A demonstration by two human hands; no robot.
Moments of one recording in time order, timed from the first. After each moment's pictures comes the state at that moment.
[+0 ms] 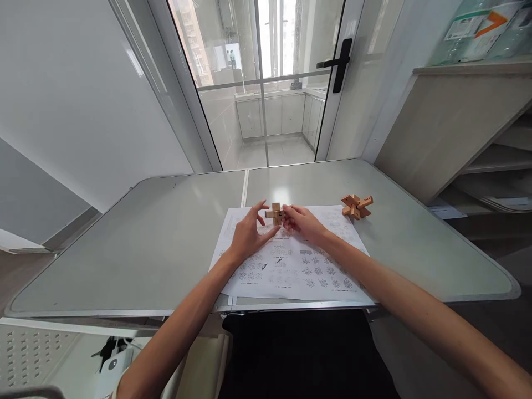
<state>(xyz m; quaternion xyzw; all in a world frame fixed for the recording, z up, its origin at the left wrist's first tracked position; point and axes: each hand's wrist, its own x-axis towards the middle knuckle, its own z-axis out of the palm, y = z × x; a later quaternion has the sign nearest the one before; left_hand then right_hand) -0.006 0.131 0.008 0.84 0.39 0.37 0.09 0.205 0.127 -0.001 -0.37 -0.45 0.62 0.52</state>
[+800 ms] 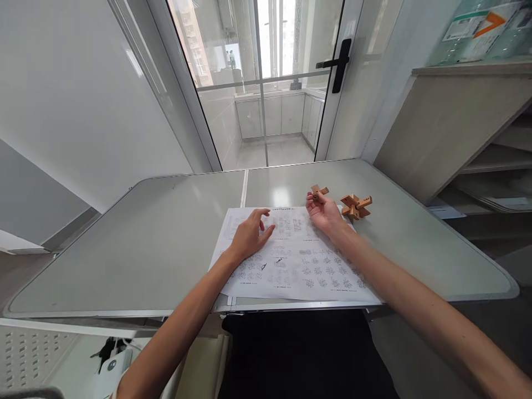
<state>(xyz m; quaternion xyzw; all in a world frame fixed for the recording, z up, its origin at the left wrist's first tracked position) -0.009 0.135 0.007 0.86 0.40 0.29 0.12 0.254 0.166 -0.007 -0.34 -0.08 0.59 0.73</state>
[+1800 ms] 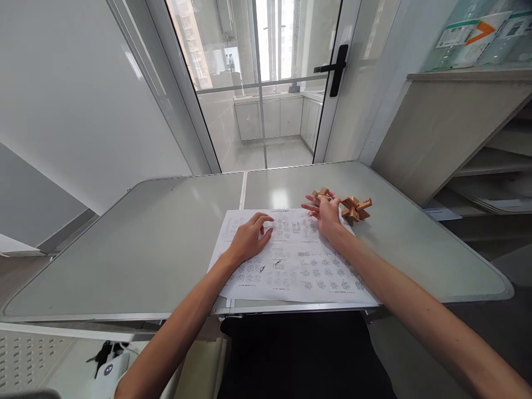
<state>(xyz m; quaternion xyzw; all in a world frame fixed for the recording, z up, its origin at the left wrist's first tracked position) -0.010 0.132 0.010 0.89 0.36 0.28 0.10 0.255 0.156 -0.008 -0.48 -0.20 0.47 0.71</state>
